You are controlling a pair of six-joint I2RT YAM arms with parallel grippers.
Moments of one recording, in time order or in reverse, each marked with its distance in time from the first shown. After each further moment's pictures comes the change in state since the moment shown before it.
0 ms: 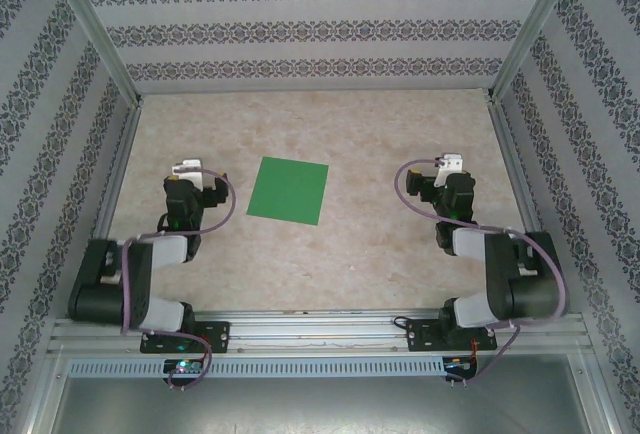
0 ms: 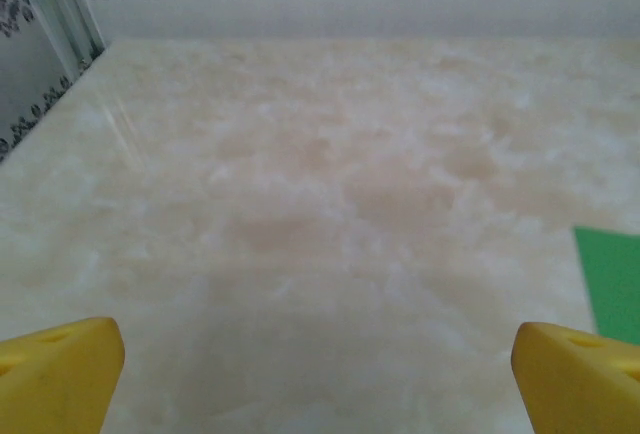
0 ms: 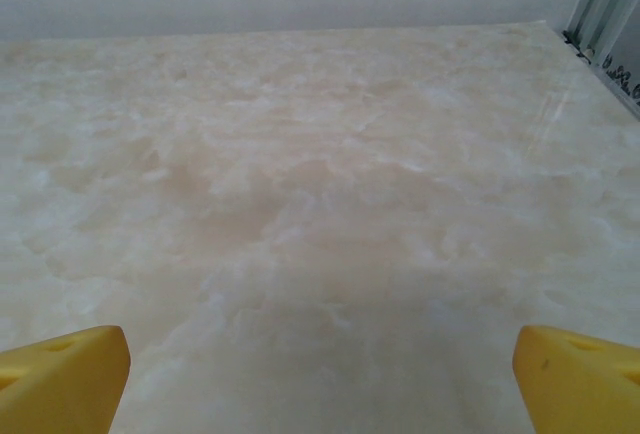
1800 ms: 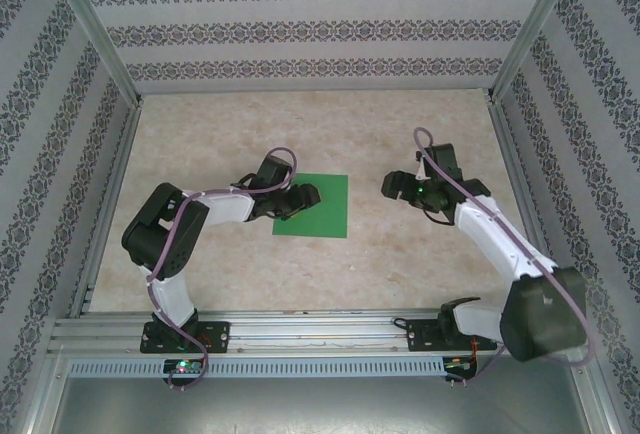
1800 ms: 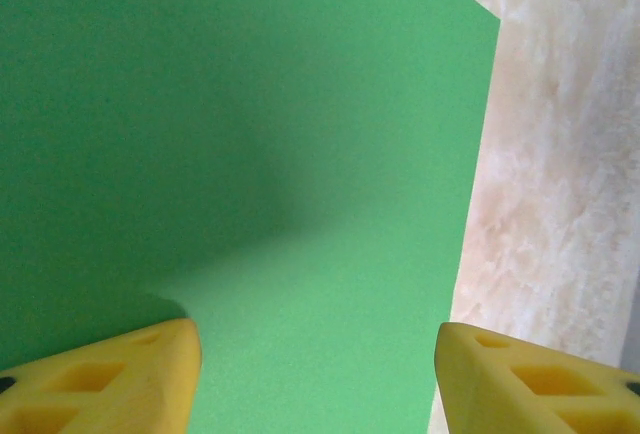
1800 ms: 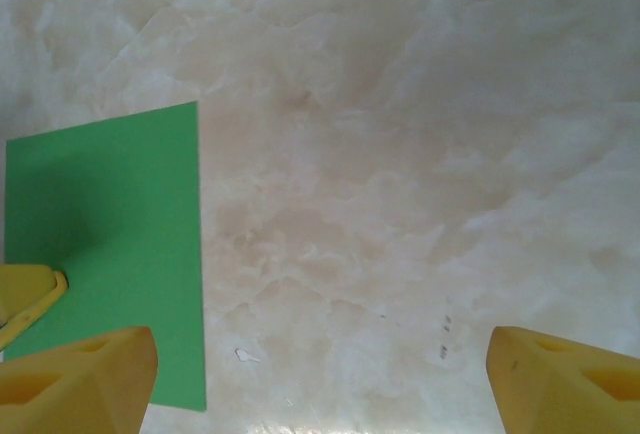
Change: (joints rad) left arm -0.487 0.480 0.549 -0.613 0.512 -0.887; right arm 0.227 -0.107 0.494 -1.210 -0.156 0.425
